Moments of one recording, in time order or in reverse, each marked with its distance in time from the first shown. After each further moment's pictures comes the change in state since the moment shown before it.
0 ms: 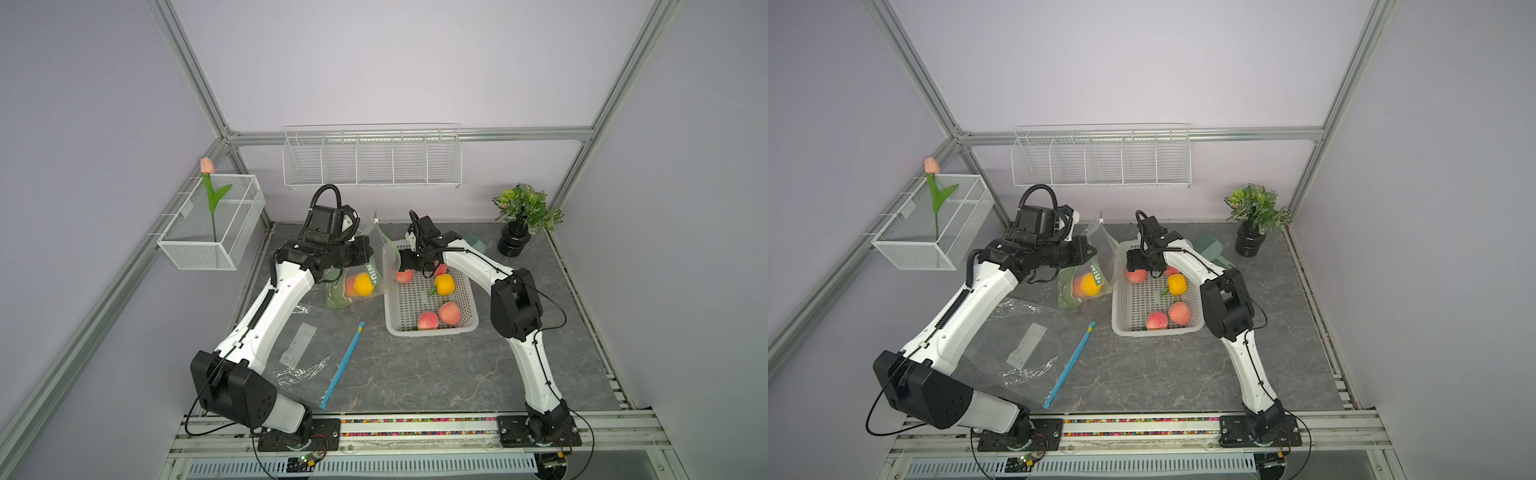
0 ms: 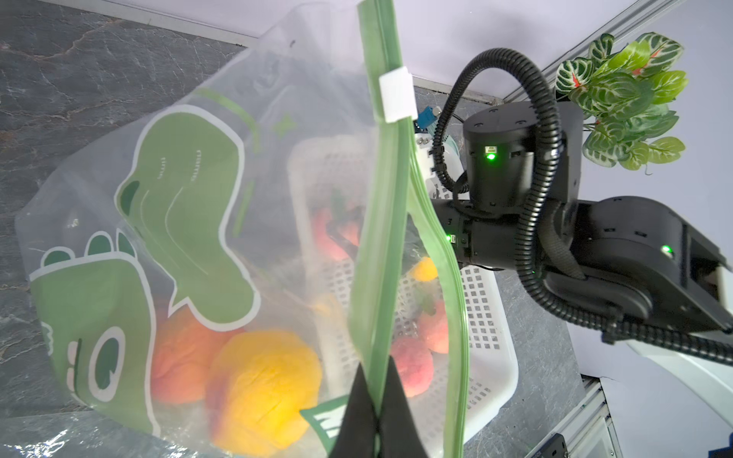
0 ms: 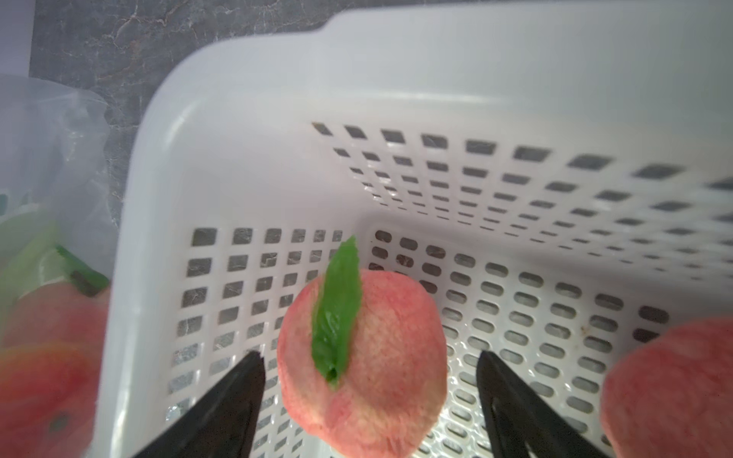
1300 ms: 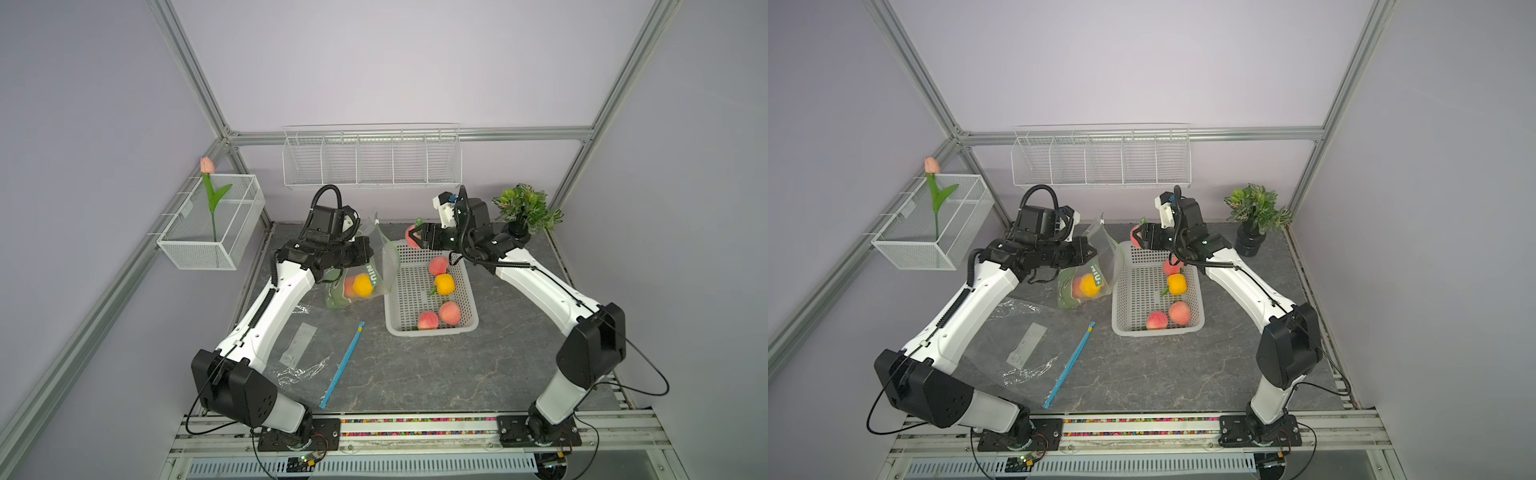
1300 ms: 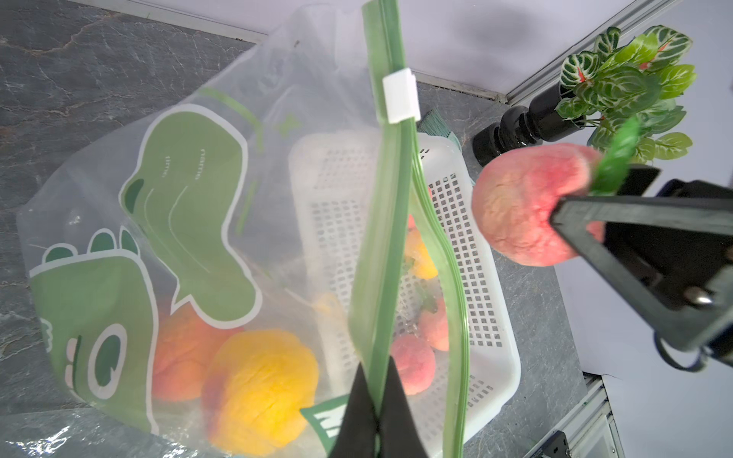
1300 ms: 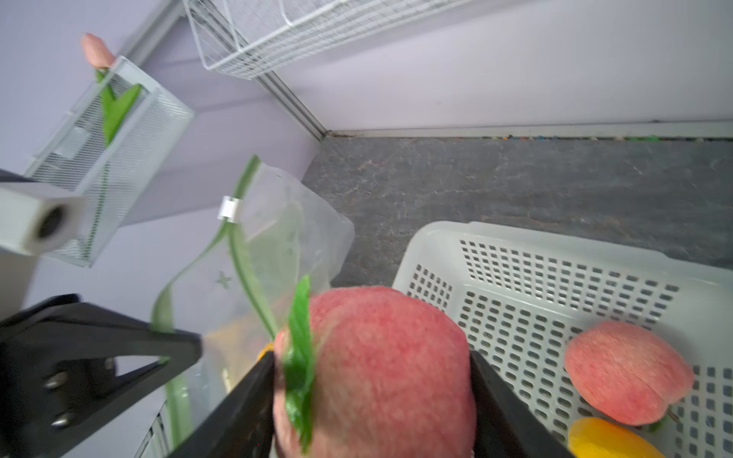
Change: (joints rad) left arm 0.000 0.008 0.000 -0.008 0.000 0.004; right arm -0.045 -0.619 -0.453 0.409 -0.150 0.066
